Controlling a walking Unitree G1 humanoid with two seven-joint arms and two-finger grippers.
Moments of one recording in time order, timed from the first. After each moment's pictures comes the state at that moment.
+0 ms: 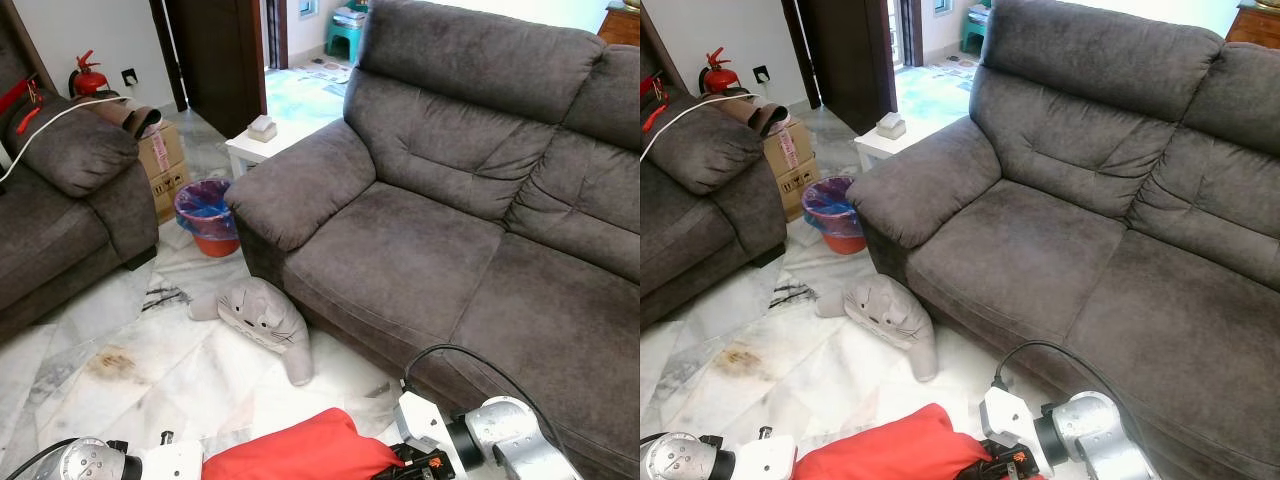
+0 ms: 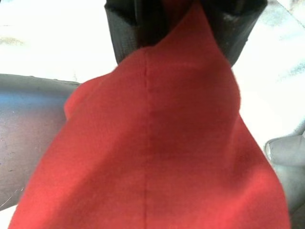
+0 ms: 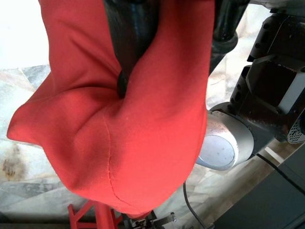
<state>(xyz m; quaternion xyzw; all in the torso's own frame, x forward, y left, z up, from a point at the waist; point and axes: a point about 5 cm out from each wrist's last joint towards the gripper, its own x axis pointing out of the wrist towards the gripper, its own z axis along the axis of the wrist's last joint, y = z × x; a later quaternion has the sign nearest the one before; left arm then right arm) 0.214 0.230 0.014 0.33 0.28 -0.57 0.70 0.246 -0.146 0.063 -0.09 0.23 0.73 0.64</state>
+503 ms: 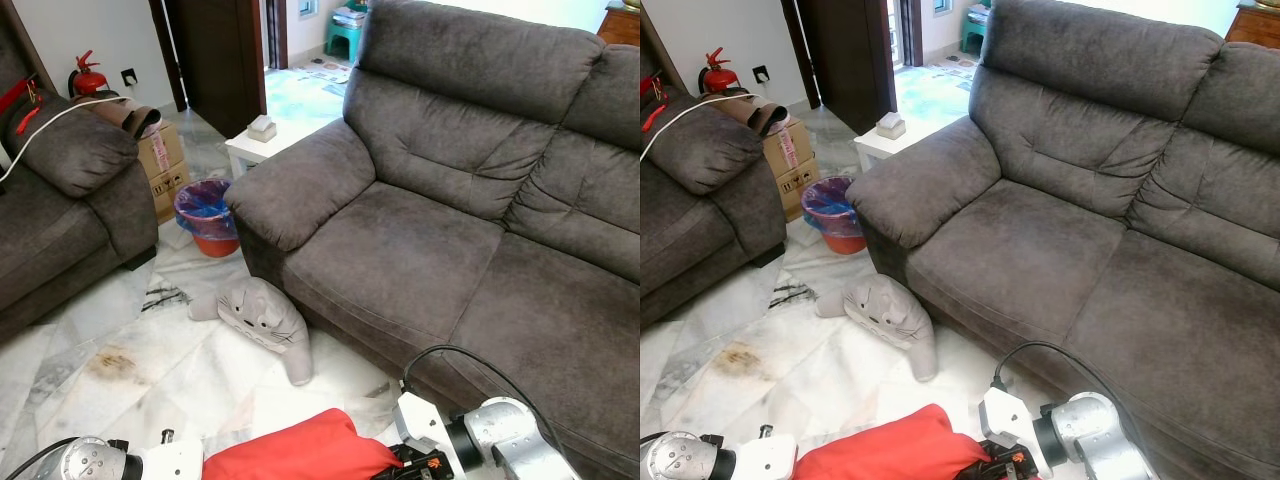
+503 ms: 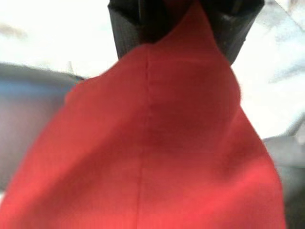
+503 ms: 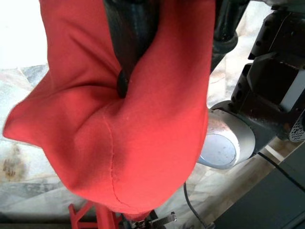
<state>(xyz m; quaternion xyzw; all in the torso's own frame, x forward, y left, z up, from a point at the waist) 0.220 0.228 0.017 0.32 0.26 -0.54 0.73 0.246 -0.144 0.061 -0.09 0.23 0.72 0.64</state>
